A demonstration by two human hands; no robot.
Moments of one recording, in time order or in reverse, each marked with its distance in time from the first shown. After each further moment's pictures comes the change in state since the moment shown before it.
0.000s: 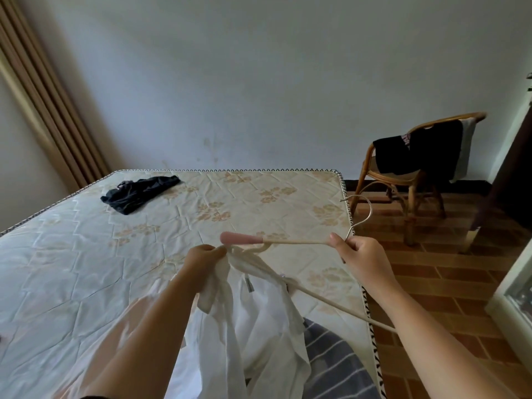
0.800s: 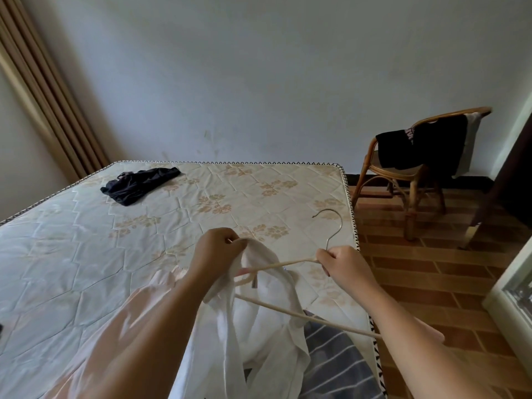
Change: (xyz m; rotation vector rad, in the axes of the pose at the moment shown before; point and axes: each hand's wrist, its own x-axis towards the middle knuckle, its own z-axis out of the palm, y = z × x) left_hand -0.033 0.019 0.008 0.324 0.047 0.371; right_hand -0.011 -0.009 0.030 -0.167 -0.235 0.166
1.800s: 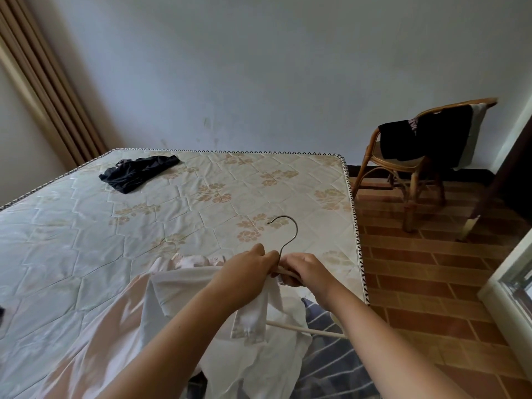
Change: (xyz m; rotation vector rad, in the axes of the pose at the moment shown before) left_hand -0.036 0.002 0.033 0.642 -0.342 0.508; right_hand -0.016 -0.021 0.050 0.627 -0.422 0.029
